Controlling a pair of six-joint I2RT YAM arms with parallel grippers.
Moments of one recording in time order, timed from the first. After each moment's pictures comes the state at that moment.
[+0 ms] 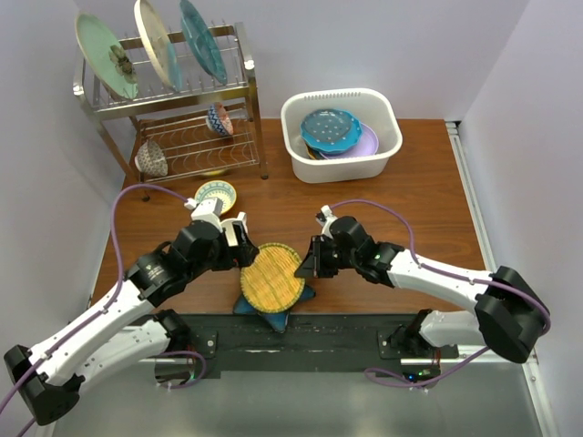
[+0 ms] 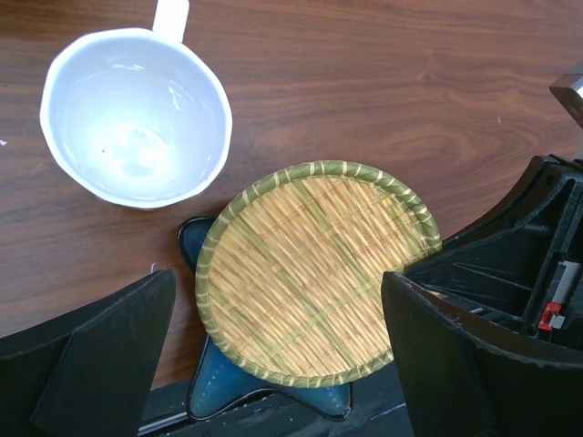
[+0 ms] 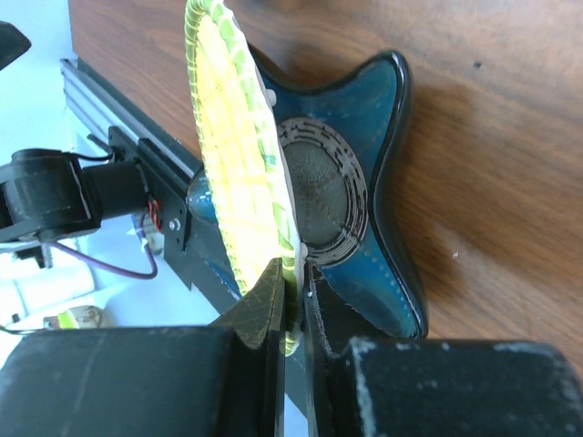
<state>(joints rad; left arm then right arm) -0.75 0.75 0.73 -0.65 -0.21 -0.76 0.84 1.25 0.64 -0.07 -0.29 0.85</state>
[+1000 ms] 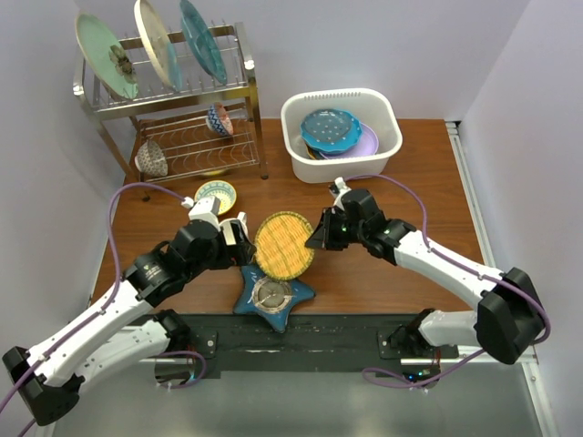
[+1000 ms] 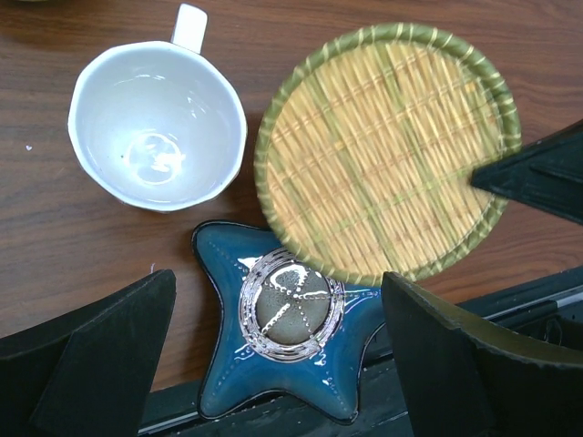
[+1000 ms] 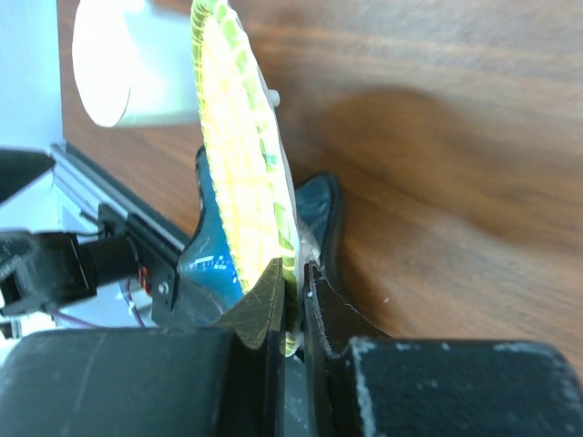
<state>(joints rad) -0.75 0.74 0.75 -0.68 -0.24 -0.74 0.68 1.27 0.83 -0.25 -0.25 0.72</state>
